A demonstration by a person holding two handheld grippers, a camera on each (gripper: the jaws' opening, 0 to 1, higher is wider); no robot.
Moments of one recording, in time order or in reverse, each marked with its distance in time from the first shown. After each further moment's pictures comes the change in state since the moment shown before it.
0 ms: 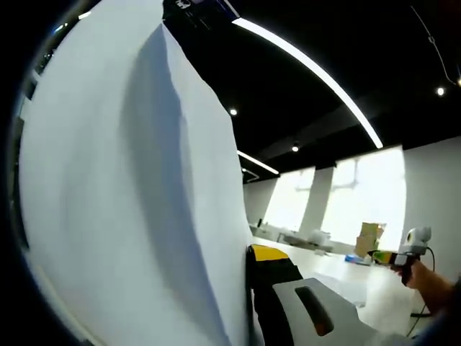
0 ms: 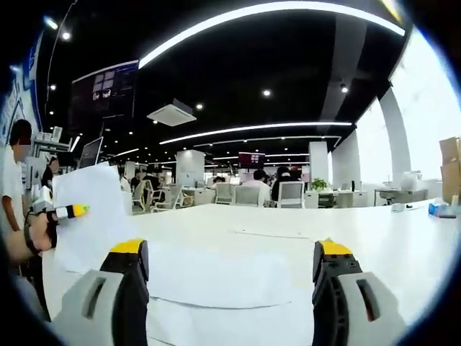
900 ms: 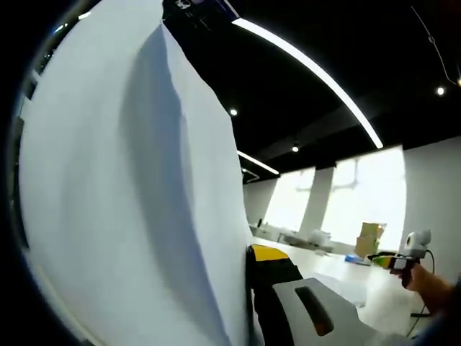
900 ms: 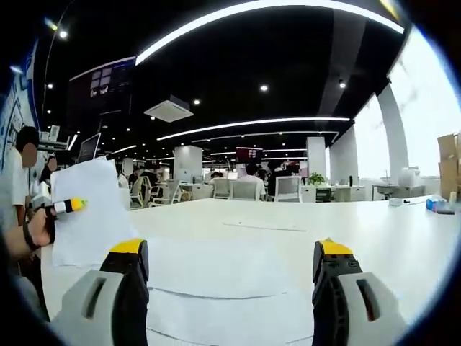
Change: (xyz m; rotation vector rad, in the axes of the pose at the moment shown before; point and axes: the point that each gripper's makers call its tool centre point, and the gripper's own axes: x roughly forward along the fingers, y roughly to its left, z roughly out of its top) left arm -0.001 0.000 0.001 -0.001 -0.001 0.000; right arm -0.003 -0.009 -0.012 0.010 0.023 -0.014
